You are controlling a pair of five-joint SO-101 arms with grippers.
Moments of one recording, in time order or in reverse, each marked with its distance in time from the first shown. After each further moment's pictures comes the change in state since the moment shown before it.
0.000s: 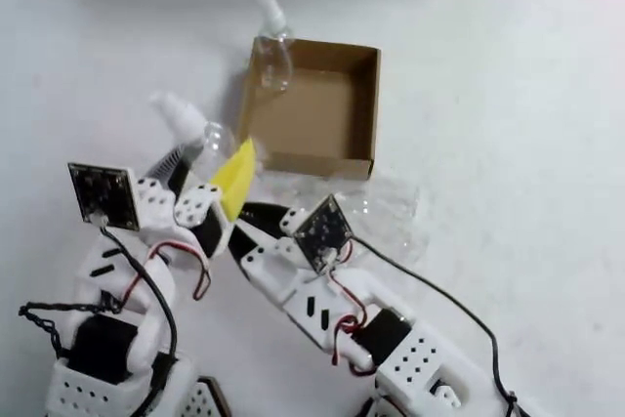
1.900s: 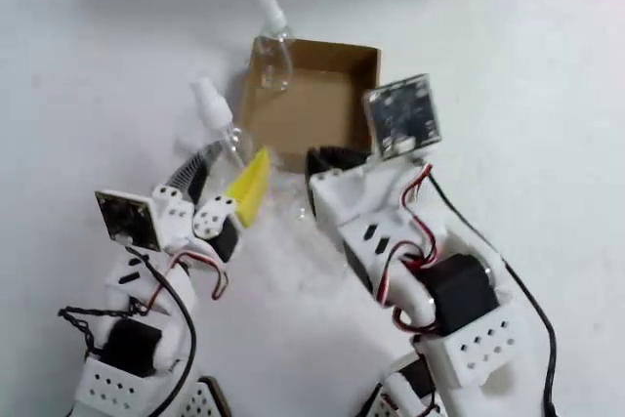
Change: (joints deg) left arm 0.7 -9.8 20.5 -18.5 -0.3; right arm 17.5 8.3 -51.7 68.0 -3.7
